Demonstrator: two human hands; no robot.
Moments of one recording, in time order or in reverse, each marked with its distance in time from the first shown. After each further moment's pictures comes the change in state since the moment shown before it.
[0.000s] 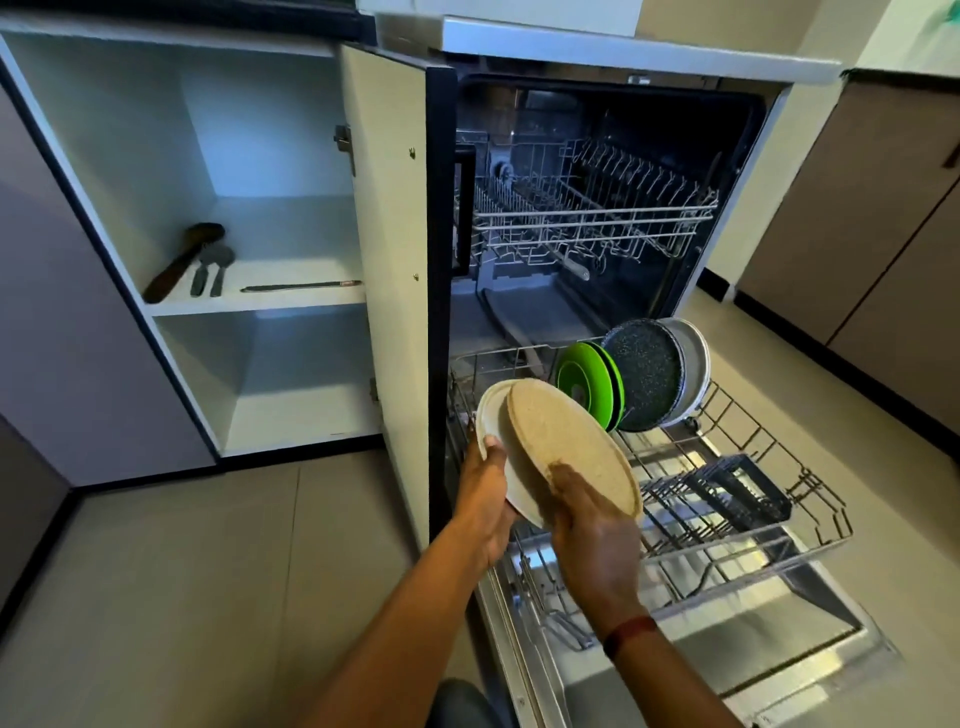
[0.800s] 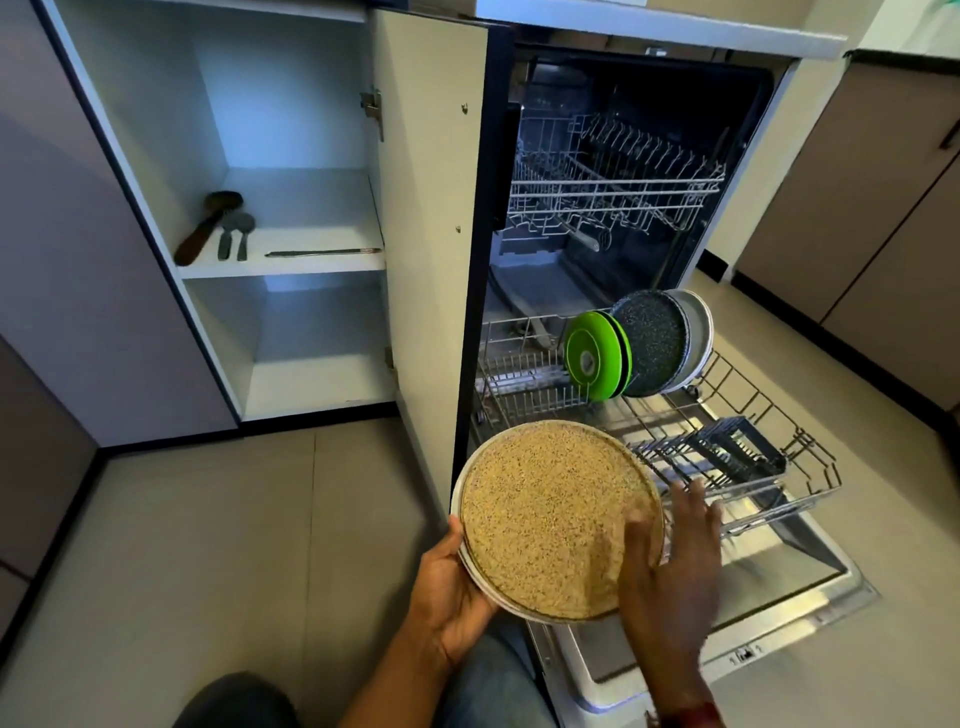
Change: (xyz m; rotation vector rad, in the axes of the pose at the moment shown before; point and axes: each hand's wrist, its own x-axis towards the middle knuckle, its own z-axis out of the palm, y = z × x) left_hand -0.102 -0.053 -0.108 -0.508 -0.081 -0.313; right_hand -0.083 -0.028 -0.060 0.128 0.037 0.585
